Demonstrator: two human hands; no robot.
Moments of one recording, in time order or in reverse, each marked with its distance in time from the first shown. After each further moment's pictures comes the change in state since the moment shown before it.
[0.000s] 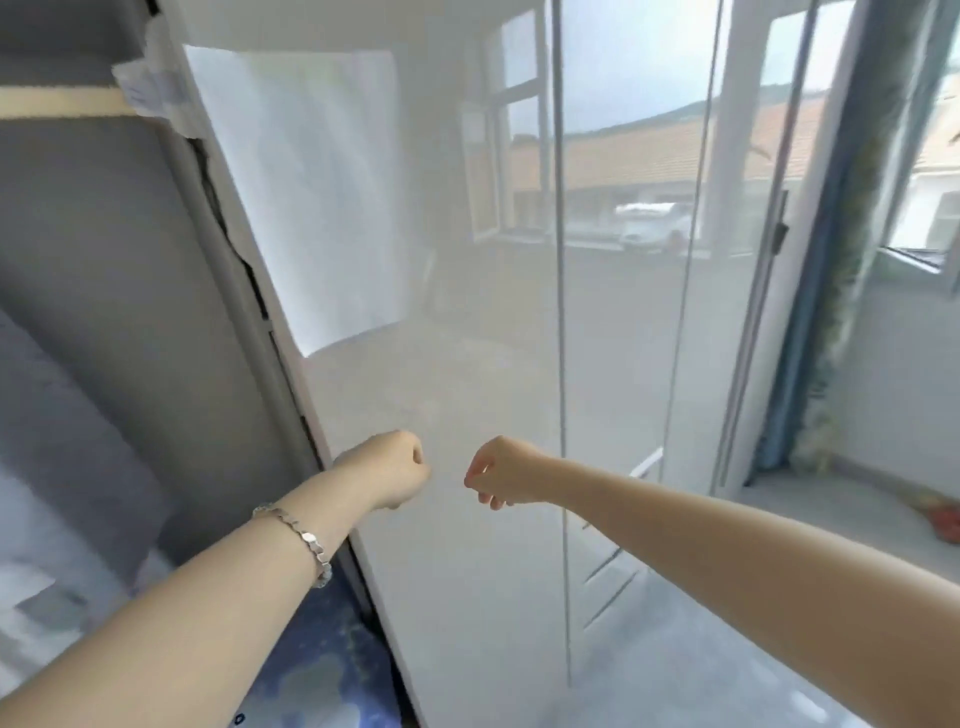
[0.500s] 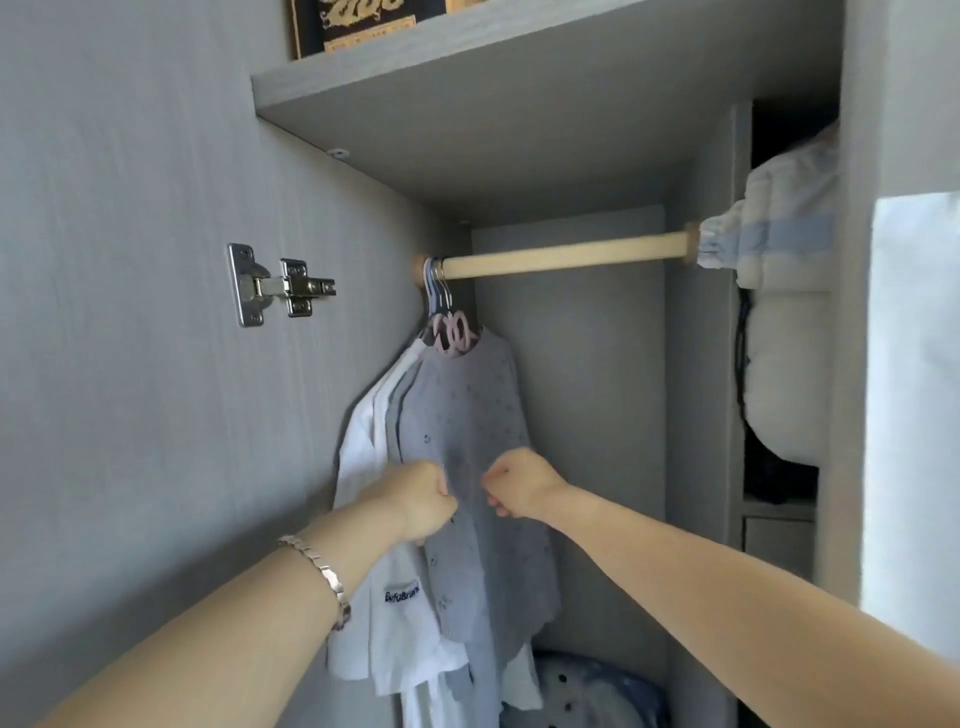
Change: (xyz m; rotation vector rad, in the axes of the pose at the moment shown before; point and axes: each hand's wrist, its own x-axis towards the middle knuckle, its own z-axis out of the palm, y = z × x) left_hand -0.072 -0.273 -0.176 -0.206 0.478 -0.755; right_hand 0.177 -0.381 0.114 0.046 -0.281 -0.679
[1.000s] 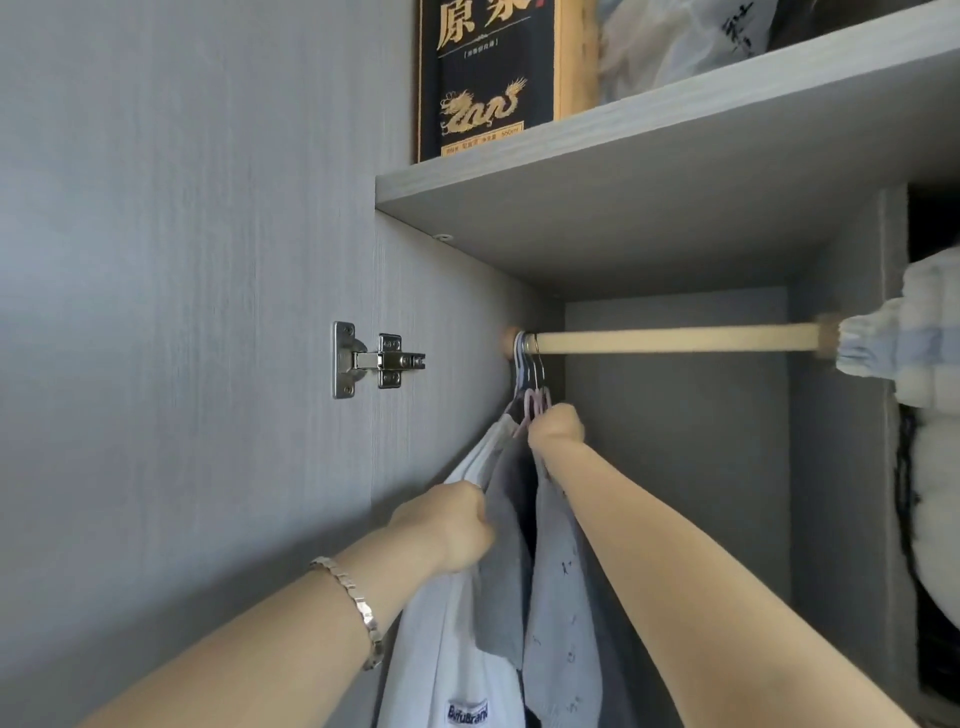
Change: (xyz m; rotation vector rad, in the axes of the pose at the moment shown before) left_hand 0.004 0.007 -0.052 0.081 0.179 -0.091; right_hand 0.088 -0.108 -0.043 0.234 0.324 -0.072
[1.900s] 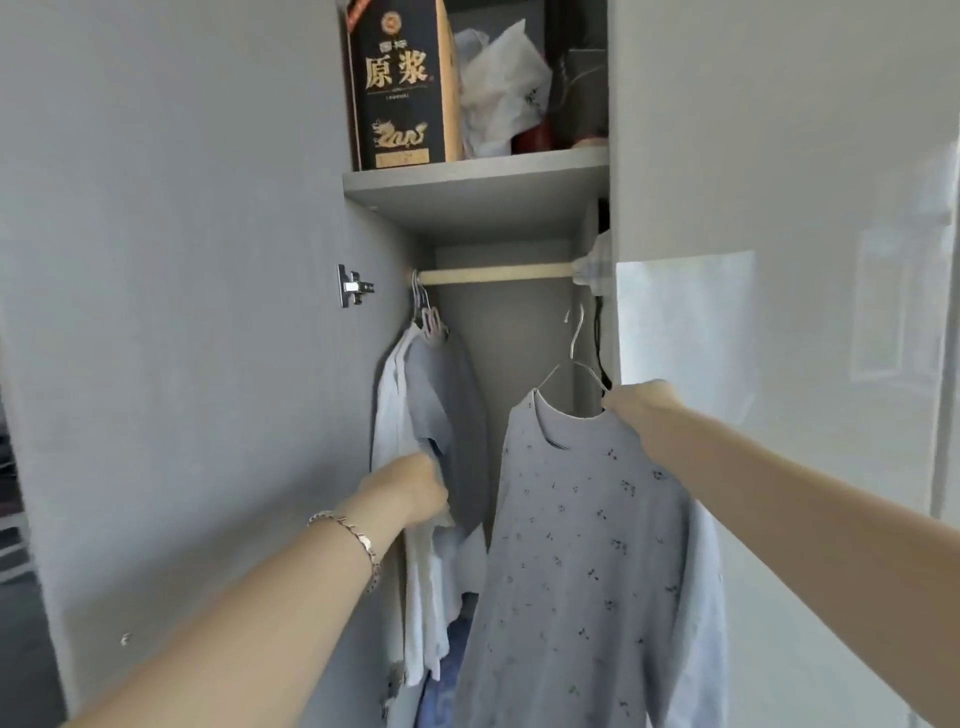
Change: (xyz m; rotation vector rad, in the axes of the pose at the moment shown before) left_hand -0.258 -0.027 0.003 0.042 -0.192 0.153; right_hand -0.391 0.012 -0.182 -0.169 0.303 0.409
